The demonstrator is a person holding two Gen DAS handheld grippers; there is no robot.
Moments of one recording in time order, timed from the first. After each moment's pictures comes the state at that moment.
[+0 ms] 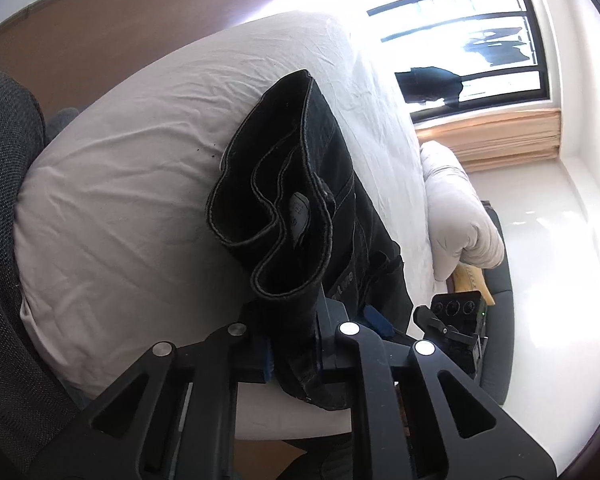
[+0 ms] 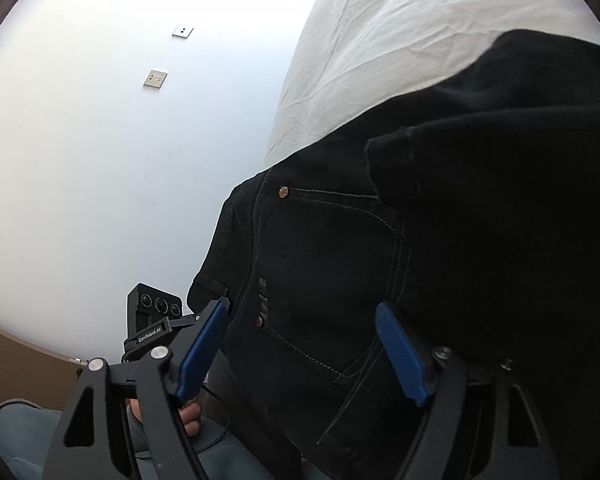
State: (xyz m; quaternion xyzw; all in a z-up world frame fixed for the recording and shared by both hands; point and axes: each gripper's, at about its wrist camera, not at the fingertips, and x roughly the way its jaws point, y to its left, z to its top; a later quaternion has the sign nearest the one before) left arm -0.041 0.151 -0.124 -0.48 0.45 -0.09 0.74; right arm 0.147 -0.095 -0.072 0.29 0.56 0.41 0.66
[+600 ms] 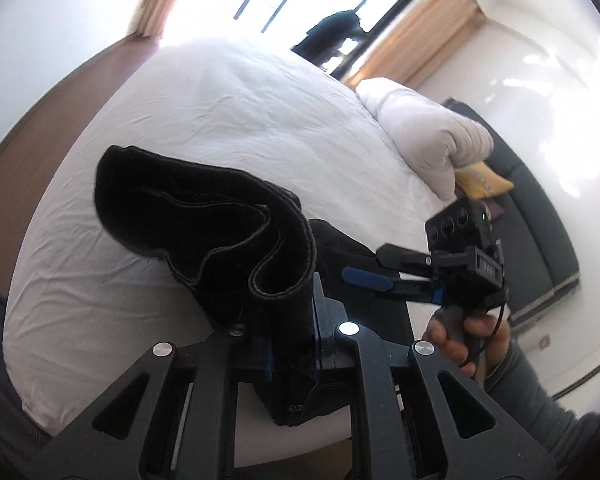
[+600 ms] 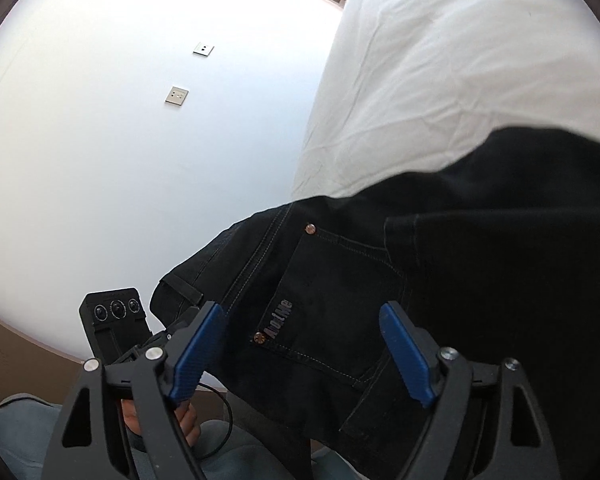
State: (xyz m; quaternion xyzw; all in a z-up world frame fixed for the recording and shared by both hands) left arm -0.014 0.018 0.016 -0.22 0.41 -0.20 0.86; right arm 0.164 -0.143 -0.012 0.30 0.52 0.42 0.69
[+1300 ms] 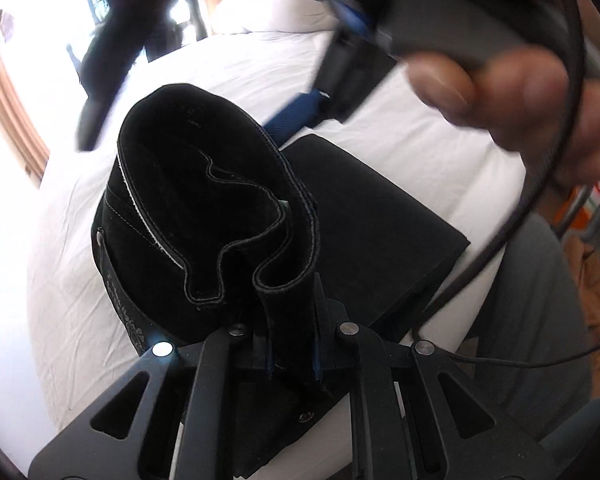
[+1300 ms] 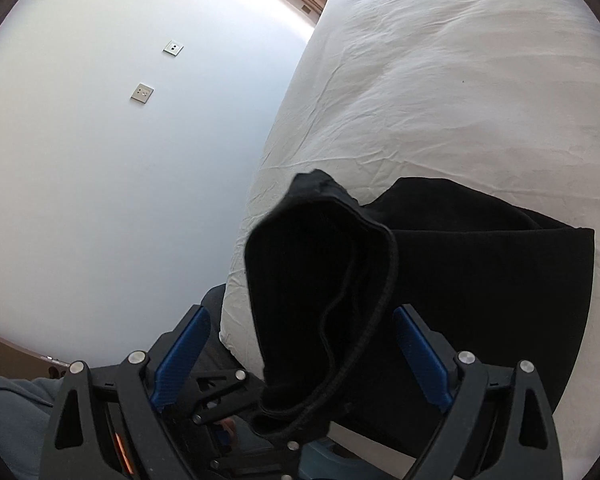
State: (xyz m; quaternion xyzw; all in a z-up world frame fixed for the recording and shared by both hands) left arm -0.055 -0.223 -0.004 0.22 0.39 -0.30 0.84; right arm 0.149 -0.193 0.032 0.23 0.55 0.34 0.72
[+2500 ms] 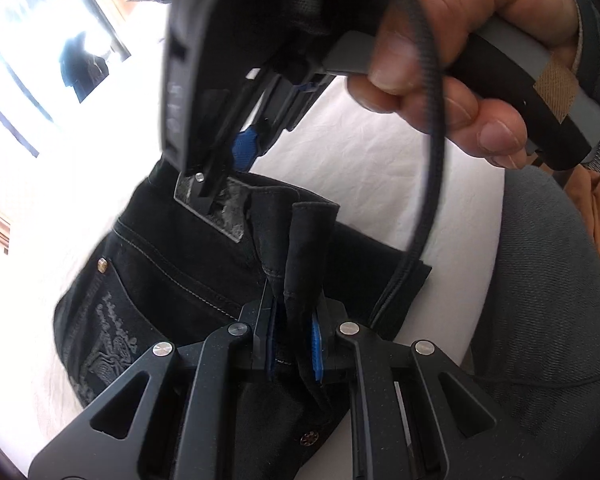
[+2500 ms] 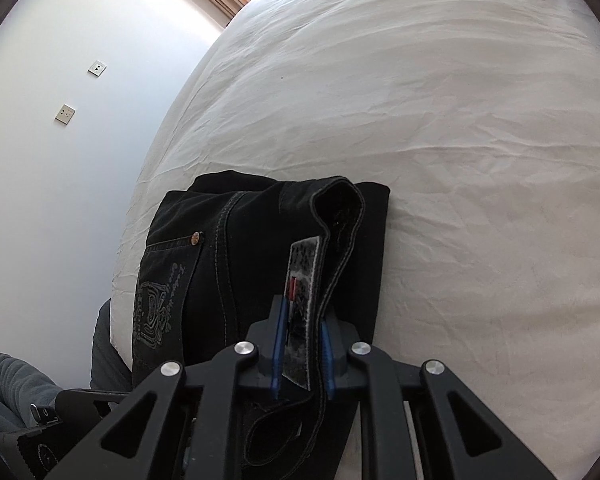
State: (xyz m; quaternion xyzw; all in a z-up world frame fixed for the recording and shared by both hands) left arm -0.057 -0.302 -0.032 0.33 0.39 -0.36 0.78; right arm 0.137 -0.333 -0.055 0.18 0.56 0.22 0.78
